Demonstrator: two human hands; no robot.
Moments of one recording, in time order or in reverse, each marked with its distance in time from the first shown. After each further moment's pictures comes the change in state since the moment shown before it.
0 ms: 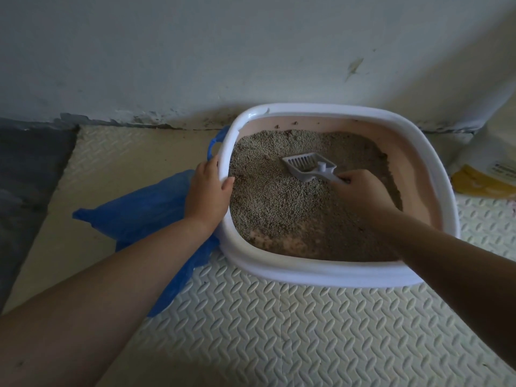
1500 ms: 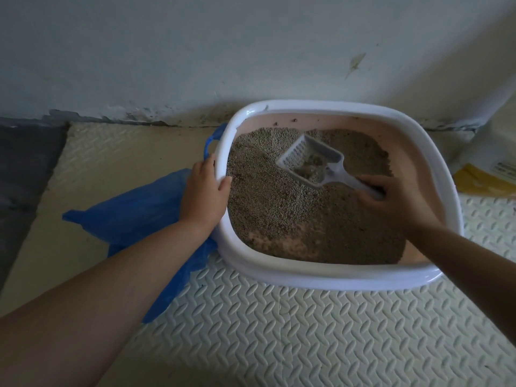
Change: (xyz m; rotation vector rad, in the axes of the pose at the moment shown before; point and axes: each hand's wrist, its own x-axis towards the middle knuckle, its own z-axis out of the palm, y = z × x) left_hand 0.000 -0.001 -0.001 -0.049 -0.015 -0.020; right_hand -0.015 0.045 -0.029 -0.021 0.031 -0.231
